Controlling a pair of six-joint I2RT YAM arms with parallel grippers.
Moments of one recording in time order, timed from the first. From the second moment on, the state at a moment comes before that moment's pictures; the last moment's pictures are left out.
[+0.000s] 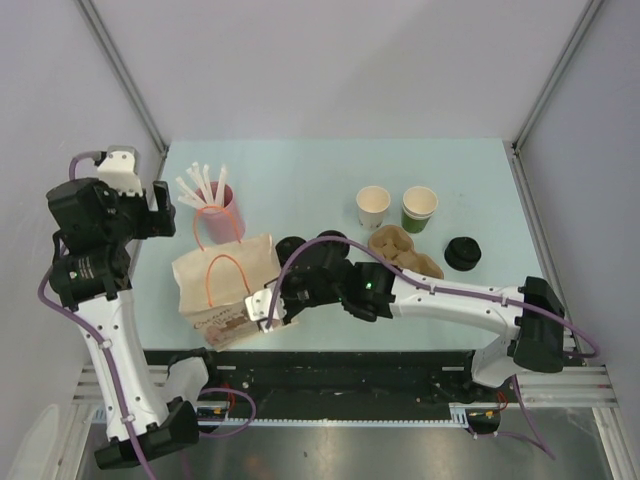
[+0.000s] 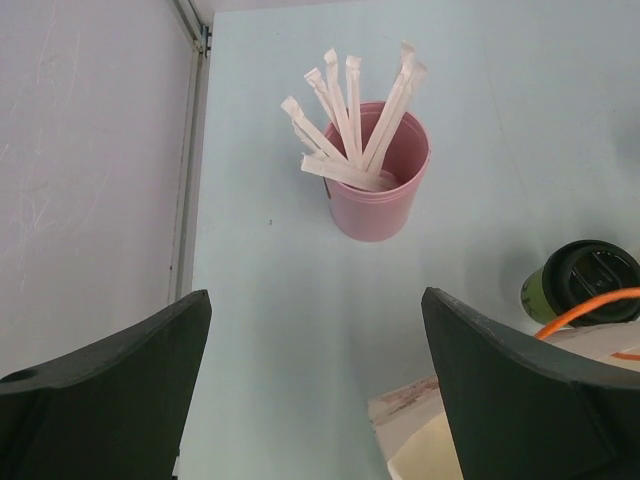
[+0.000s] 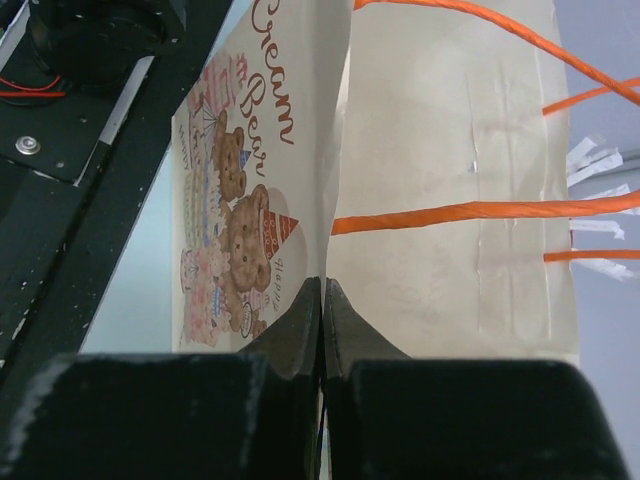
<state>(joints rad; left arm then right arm) 0.34 0.93 1.45 -0.94 0.28 0.24 1.26 1.53 1.31 -0.22 -0.23 -0.82</state>
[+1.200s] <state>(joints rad) 0.34 0.98 1.42 -0.95 0.33 0.24 0.68 1.18 1.30 -0.51 0.25 0.16</state>
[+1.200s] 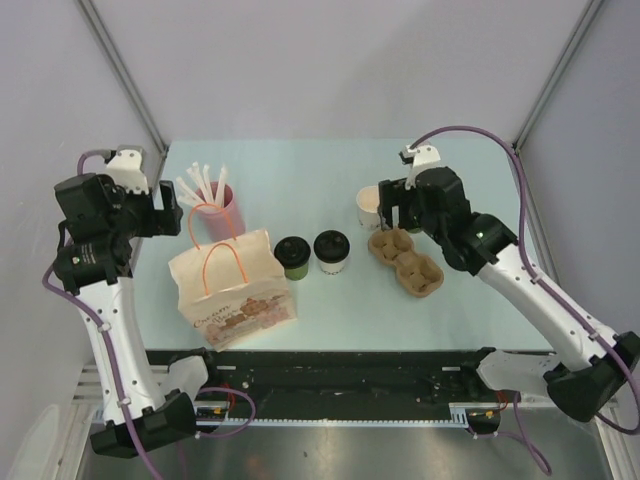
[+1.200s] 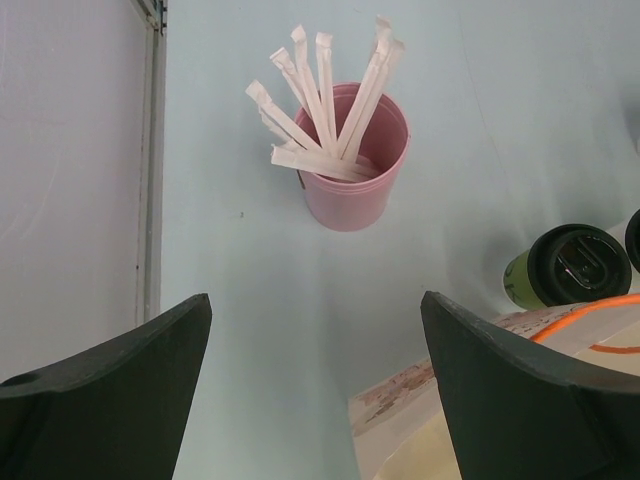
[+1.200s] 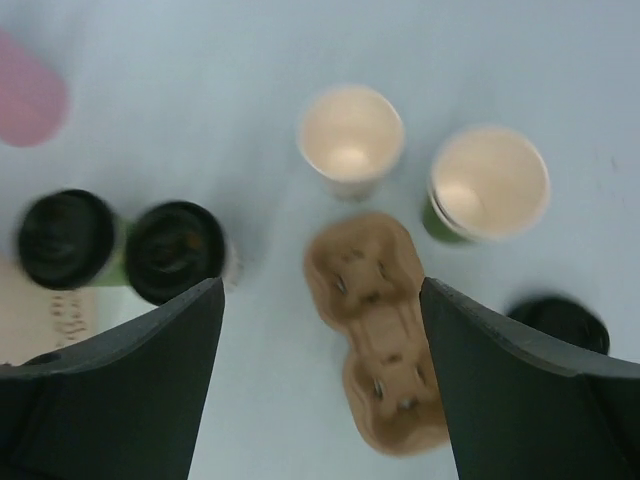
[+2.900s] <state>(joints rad) 0.34 1.02 1.42 -0.95 0.40 0.31 0.54 1.51 1.03 -0.63 0.06 0.06</state>
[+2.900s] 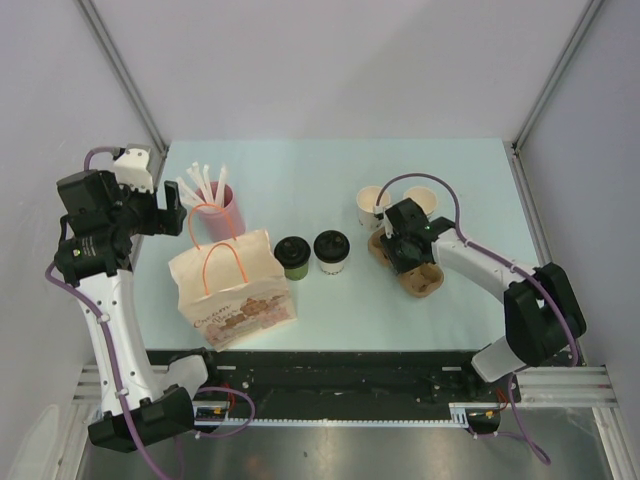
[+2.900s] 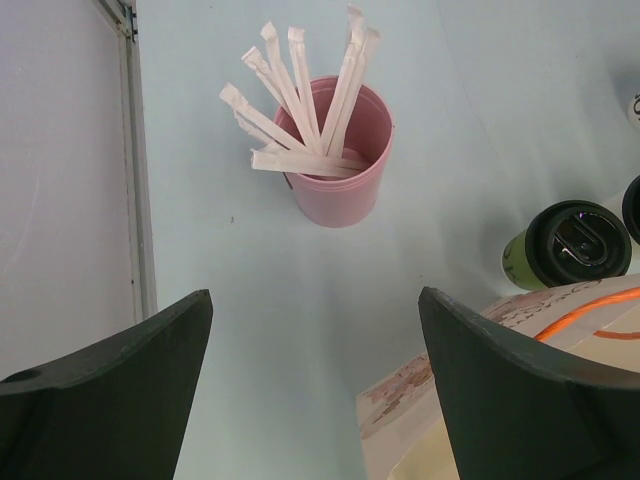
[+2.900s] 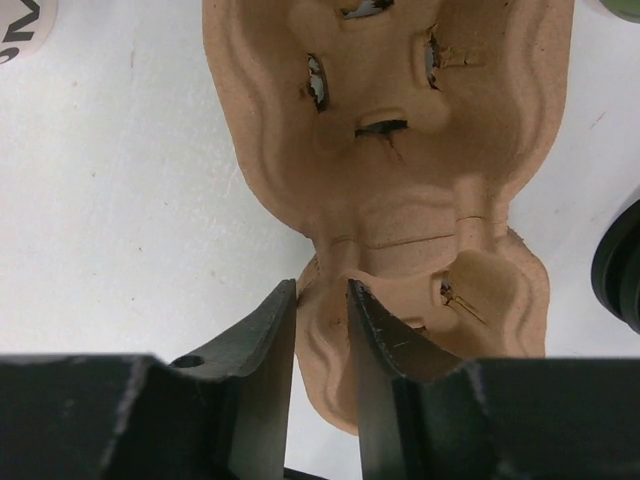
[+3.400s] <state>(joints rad) 0.34 1.02 1.42 -0.95 0.40 0.32 0.51 1.52 1.03 -0.62 0.05 0.11</state>
